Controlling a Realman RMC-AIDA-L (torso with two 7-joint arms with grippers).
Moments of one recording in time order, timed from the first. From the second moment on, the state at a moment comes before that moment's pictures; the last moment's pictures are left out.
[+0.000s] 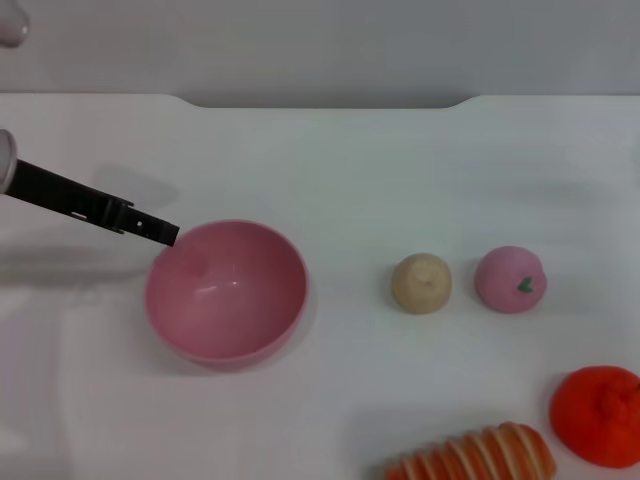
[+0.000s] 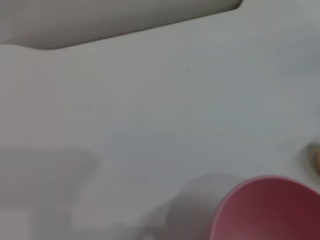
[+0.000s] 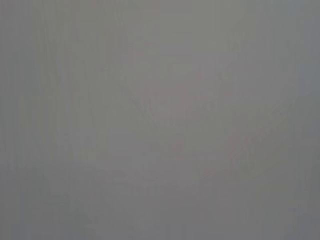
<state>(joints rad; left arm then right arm) -0.58 -1.99 1.06 1.24 2.45 1.56 -2.53 0.56 2.07 -0.69 -0.04 -0.51 -1.21 0.40</state>
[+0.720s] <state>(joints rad) -0.56 -2.04 1.06 1.11 2.52 1.40 -2.52 0.55 2.07 -0.69 -0.03 -0.51 -1.21 0.40</state>
